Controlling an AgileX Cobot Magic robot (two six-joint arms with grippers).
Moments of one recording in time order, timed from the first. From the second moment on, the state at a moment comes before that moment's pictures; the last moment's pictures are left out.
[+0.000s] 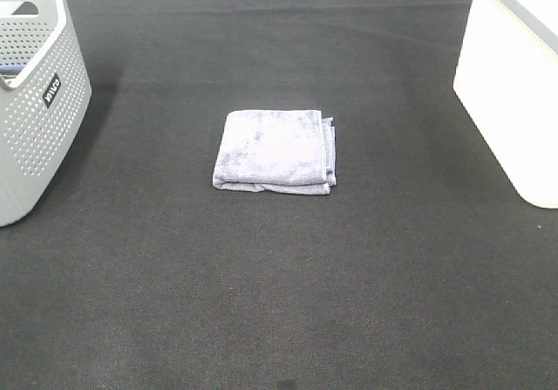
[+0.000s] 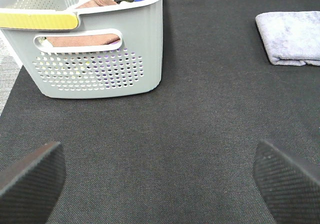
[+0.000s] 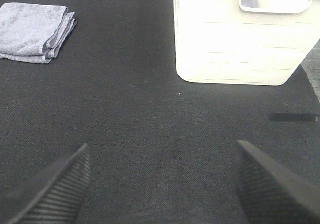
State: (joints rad) left arm 0.01 0.00 -0.50 -0.03 1.05 0.03; right arm 0.03 -0.01 -0.50 0.04 1.07 -0.08
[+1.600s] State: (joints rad) left arm 0.01 0.00 -0.50 -0.03 1.05 0.03; right arm 0.03 -0.01 -0.50 0.04 1.07 -0.08
